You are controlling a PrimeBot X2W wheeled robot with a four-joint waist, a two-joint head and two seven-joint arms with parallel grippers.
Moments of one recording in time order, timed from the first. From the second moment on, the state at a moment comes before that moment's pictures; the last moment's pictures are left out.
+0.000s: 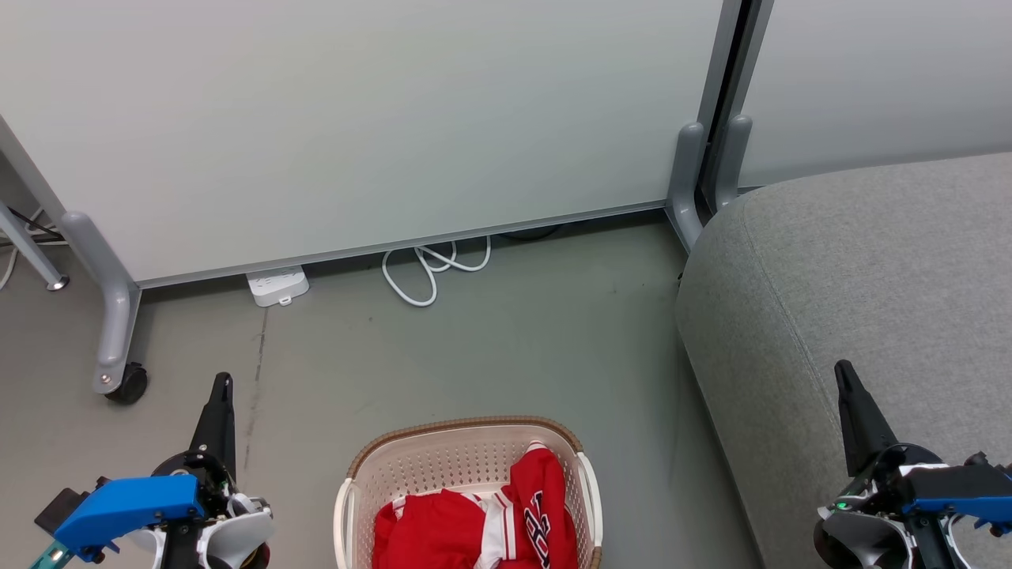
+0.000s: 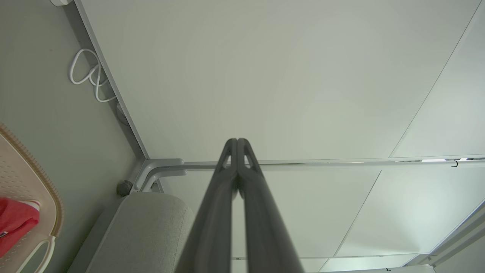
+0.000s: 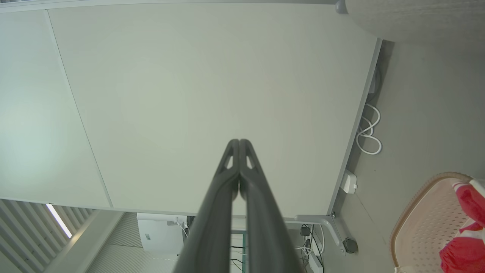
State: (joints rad) left arm -0.10 0.05 0.11 0.25 -1.61 -0.13 0.11; right arm -0.10 -0.05 -0.11 0.25 1.61 0.13 0.11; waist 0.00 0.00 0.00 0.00
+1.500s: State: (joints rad) left arm -0.06 0.04 0.09 0.27 -1.52 -0.13 0.06; right arm -0.07 -0.04 -0.10 0.29 1.53 0.13 0.06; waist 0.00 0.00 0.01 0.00
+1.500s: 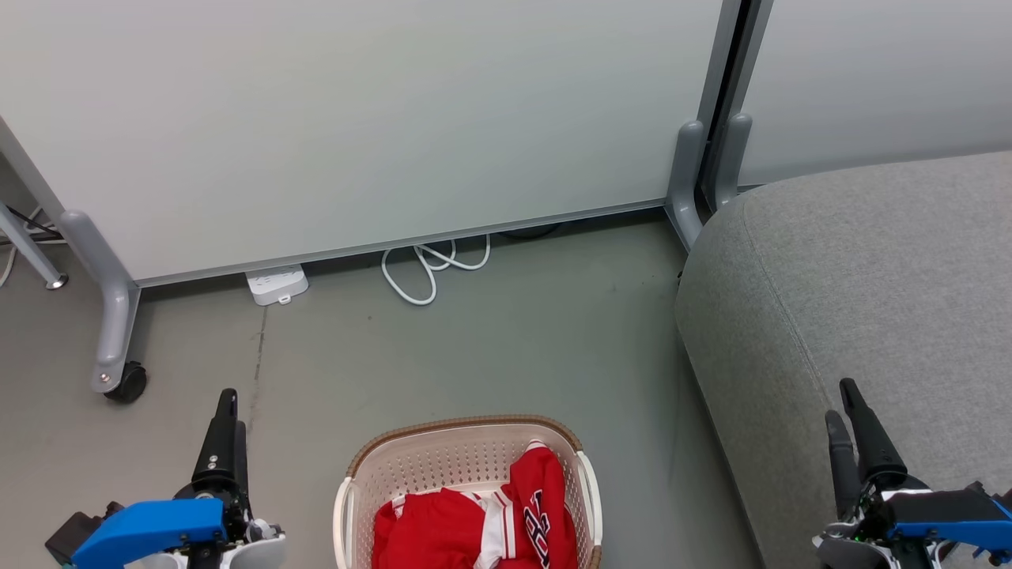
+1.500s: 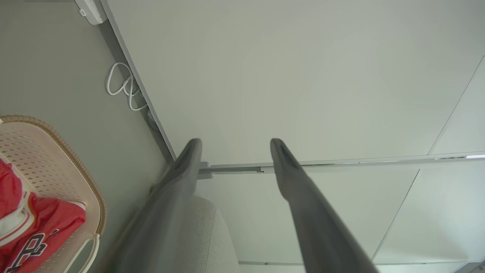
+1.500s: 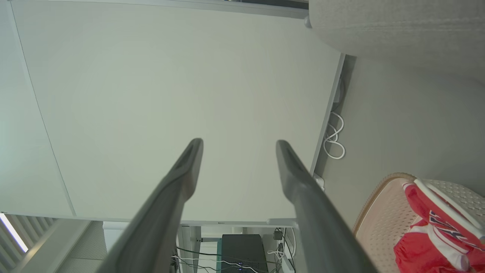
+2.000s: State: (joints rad) left arm -0.07 0.04 0.07 0.22 -1.23 -0.12 0.00; right arm -0.08 -0.04 -0.08 0.25 1.26 0.13 0.00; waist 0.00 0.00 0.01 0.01
